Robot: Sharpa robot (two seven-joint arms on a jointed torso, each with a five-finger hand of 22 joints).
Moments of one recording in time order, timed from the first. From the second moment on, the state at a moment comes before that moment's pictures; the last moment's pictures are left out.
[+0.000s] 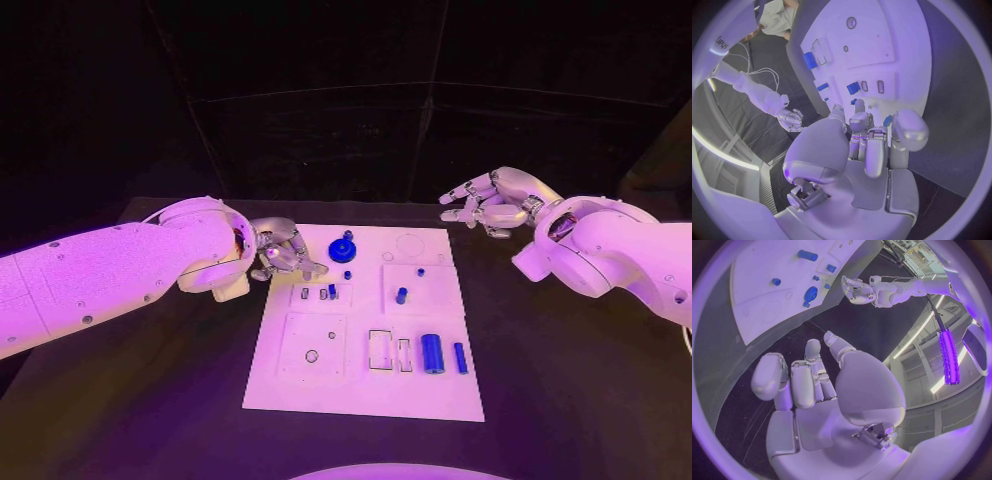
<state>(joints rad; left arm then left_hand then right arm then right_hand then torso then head) 1.28 -0.87 -0.03 1.55 -1.01 0.09 -0.44 1.17 0.10 -0.14 0.28 0.05 0.97 0.07 0.47 0.44 1.28 0.00 1.09 1.01 1.47 -0.07 1.55 1.31 0.11 1.41 0.03 1.22 0.95 1.30 -0.92 -0.04 1.51 -0.81 -0.30 0.04 1.23 -0.05 0.26 -0.07 0.18 0.87 0.16 0.11 0.07 1.13 0.07 0.87 0.76 1.46 -0.02 1.36 1.24 0.09 1.38 0.09 1.33 1.04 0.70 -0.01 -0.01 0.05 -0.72</state>
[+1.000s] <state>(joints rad) 1.32 -0.68 -0.07 1.46 -1.13 0.16 -0.66 1.08 0.10 -0.25 0.29 0.05 0.94 0.04 0.58 0.56 1.31 -0.03 1.17 1.08 1.47 -0.09 1.57 1.31 0.10 1.46 0.01 1.28 1.06 1.30 -0.87 -0.04 1.44 -0.82 -0.29 0.04 1.23 -0.05 0.26 -0.07 0.18 0.87 0.16 0.11 0.07 1.13 0.07 0.87 0.75 1.47 -0.02 1.34 1.22 0.09 1.38 0.09 1.32 1.03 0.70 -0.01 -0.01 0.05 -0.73</state>
